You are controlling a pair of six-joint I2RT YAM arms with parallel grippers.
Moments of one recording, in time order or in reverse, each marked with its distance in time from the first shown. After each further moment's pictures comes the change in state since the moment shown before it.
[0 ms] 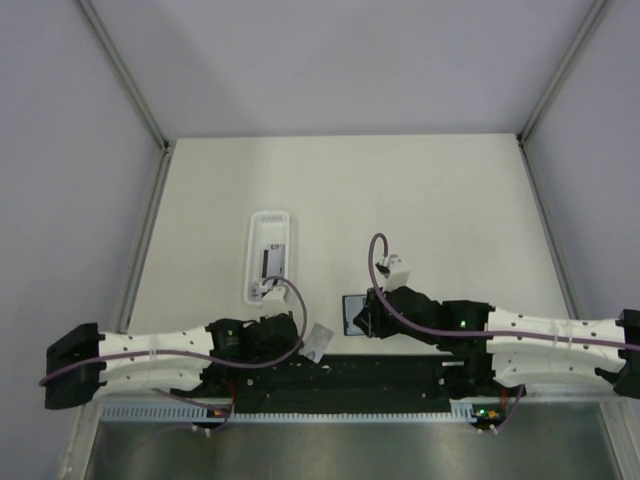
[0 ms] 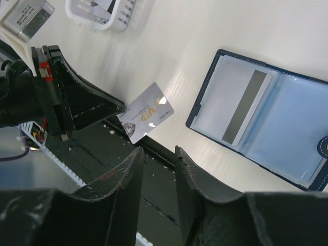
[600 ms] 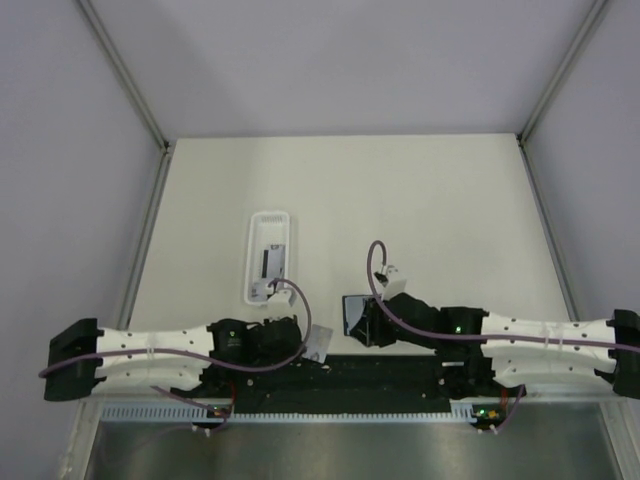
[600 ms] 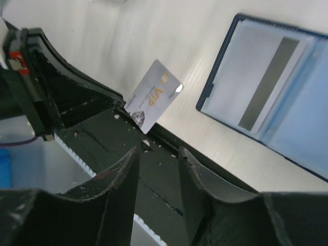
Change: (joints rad) left arm -0.085 0.025 0.054 -0.051 0.000 -0.026; right arm -0.005 0.000 -0.077 0.071 -0.072 0.059
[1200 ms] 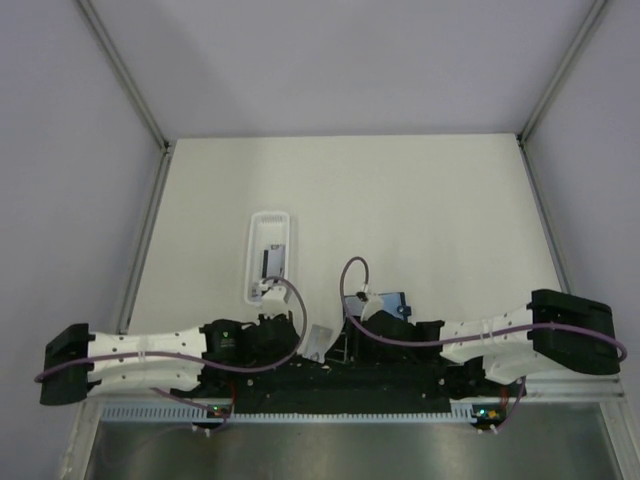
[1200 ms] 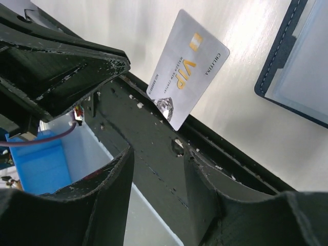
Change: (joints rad) left arm 0.005 -0.085 0.016 -0.048 -0.106 0.075; right arm 0.054 0.354 -0.197 0.621 -0.183 0.289
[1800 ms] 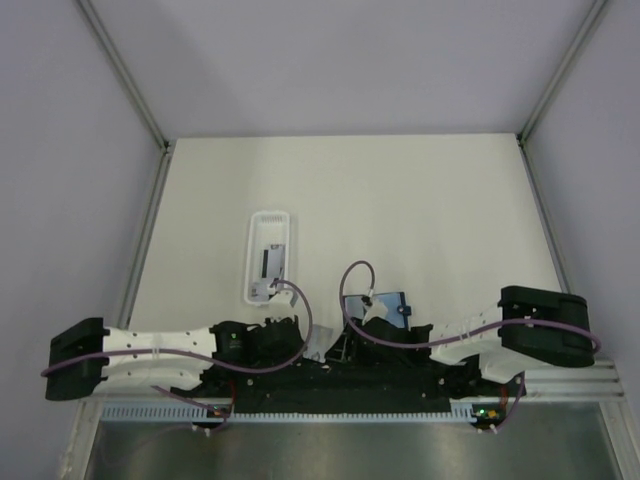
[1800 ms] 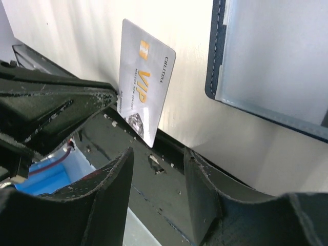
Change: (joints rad) left arm 0.000 0.089 -0.061 0.126 0.072 -0.006; right arm 0.026 0.143 -0.027 0.092 0.071 0.180
